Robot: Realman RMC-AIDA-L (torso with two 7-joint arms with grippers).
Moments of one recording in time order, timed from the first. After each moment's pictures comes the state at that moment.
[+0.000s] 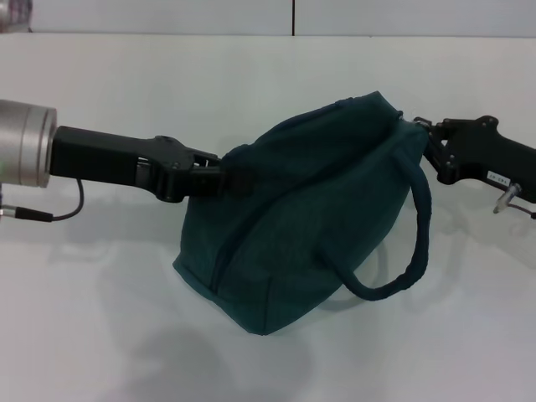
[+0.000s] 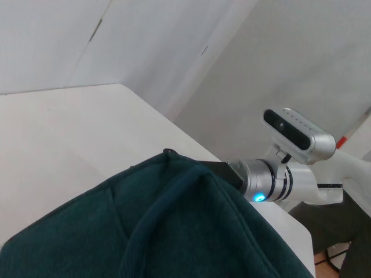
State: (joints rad) left arm -0.54 -2.03 0.83 0.94 1.94 1.85 -1.99; right arm 0.55 2.02 -1.29 -0.34 -1.05 -1.11 0.90
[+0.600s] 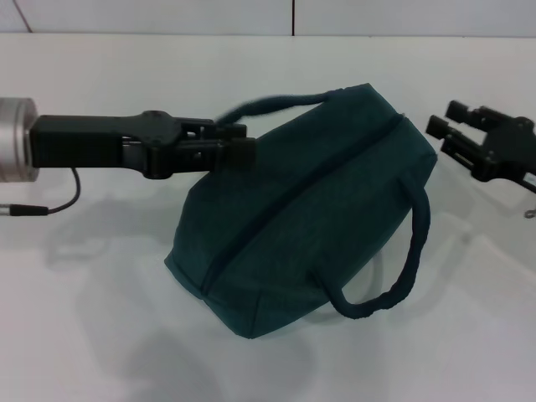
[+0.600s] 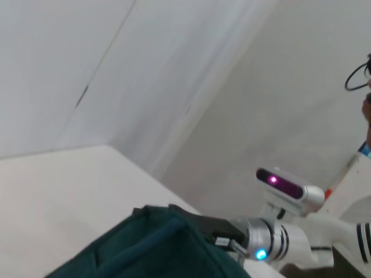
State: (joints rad) left arm -0.48 -2.04 0.81 0.92 1.78 1.84 -1.94; right arm 0.47 2.01 -1.26 -0.35 -1.00 -1.25 0.96
